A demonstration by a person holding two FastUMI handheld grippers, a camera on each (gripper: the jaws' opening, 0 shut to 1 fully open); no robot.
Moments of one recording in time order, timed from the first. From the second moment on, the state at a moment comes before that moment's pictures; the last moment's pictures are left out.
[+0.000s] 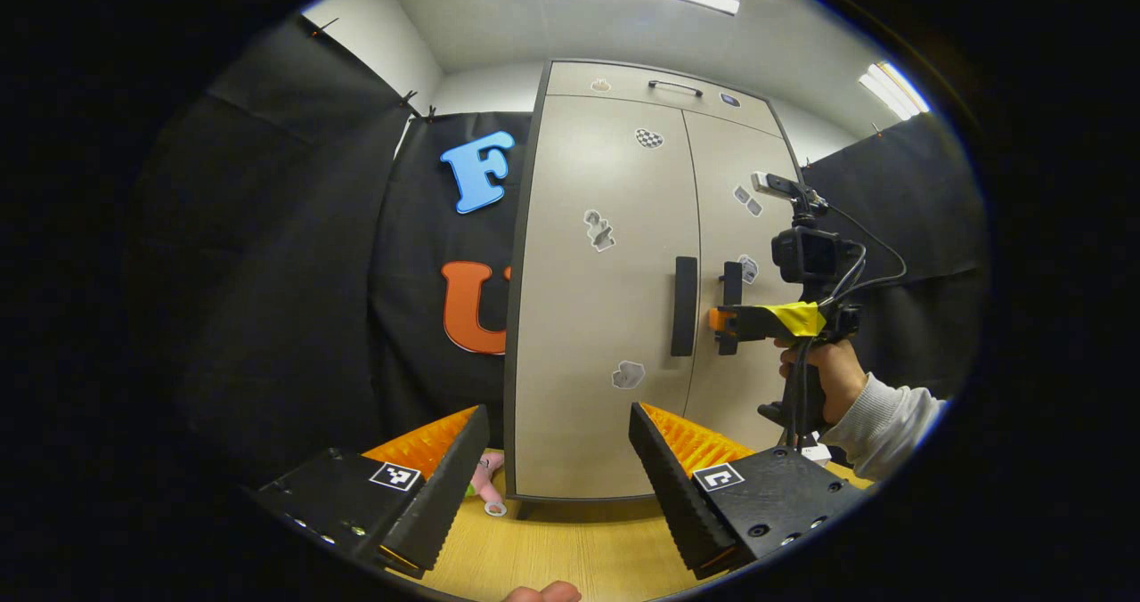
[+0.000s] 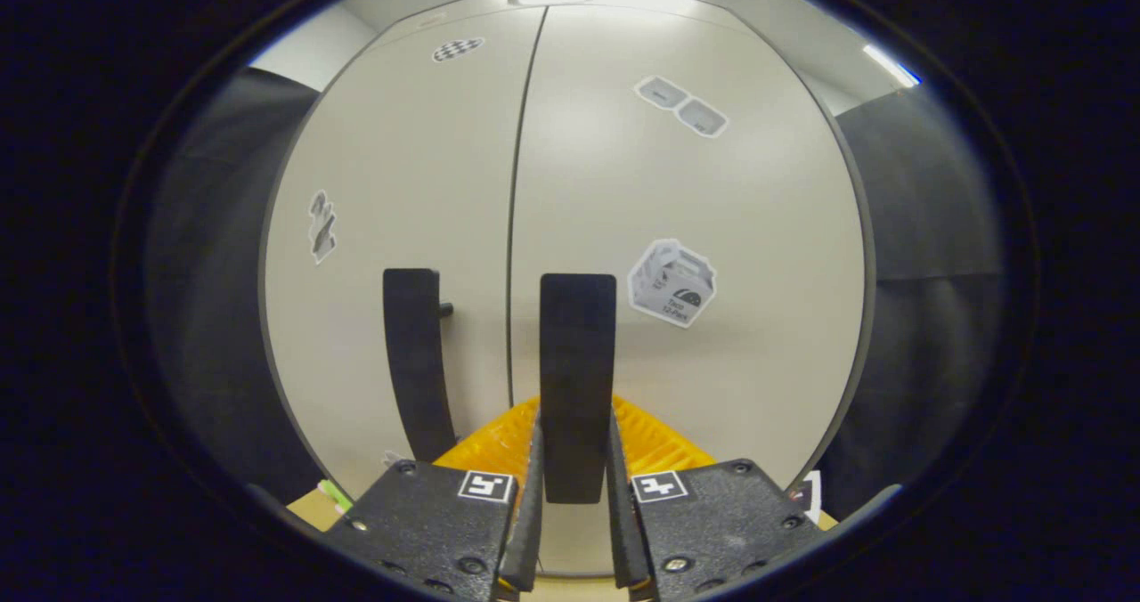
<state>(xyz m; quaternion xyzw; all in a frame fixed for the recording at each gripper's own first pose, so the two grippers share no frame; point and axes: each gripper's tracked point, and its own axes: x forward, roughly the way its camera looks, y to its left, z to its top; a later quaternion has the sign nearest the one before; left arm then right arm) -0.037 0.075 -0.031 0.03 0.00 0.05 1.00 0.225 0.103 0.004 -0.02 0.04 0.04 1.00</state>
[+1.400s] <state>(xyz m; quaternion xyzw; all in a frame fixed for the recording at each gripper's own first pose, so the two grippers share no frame) -0.057 0.016 -0.027 0.04 -0.02 0.03 1.00 0.072 0.009 0.008 -0.01 0.06 0.15 0.99</state>
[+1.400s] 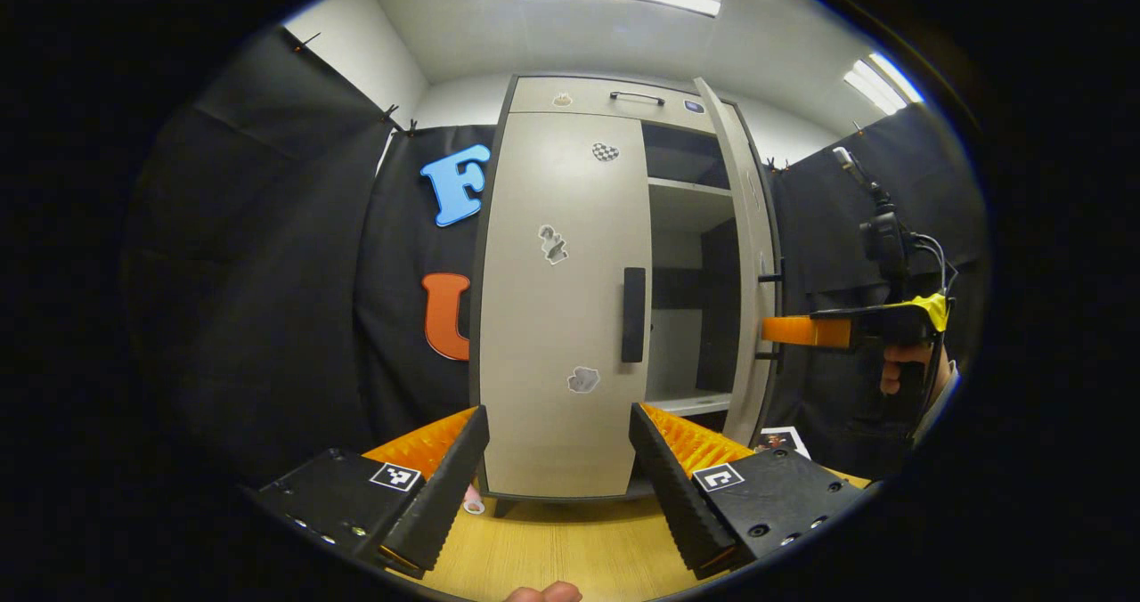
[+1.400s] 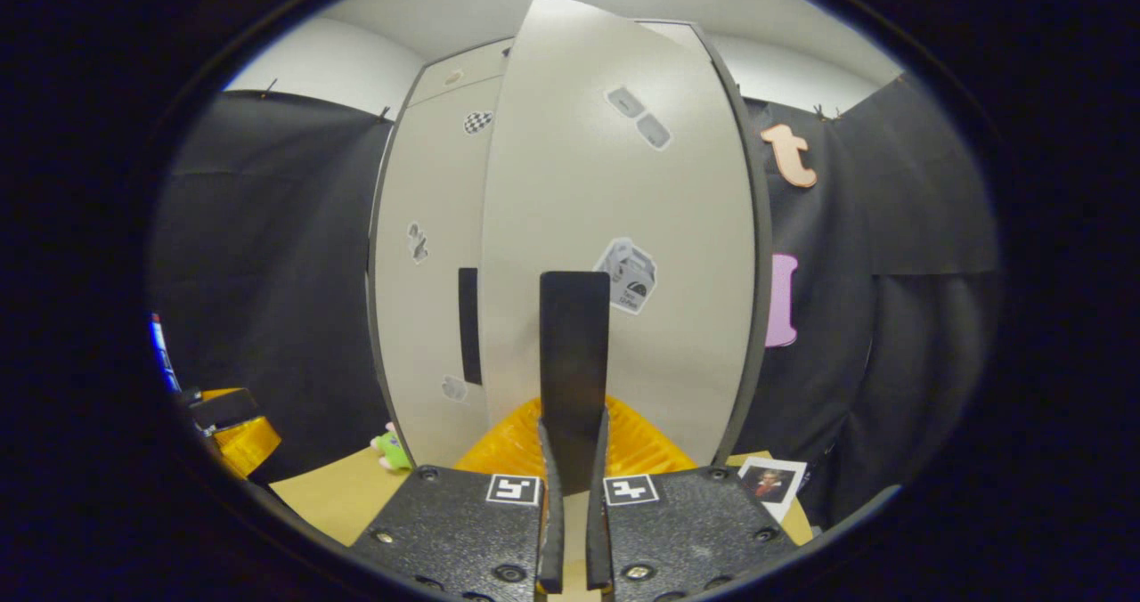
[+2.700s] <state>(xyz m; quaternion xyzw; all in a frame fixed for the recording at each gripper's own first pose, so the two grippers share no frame) -0.037 -0.024 -0.036 0.03 -0.01 0.01 1.00 0.050 -0.155 0.009 0.01 0.05 0.03 1.00</state>
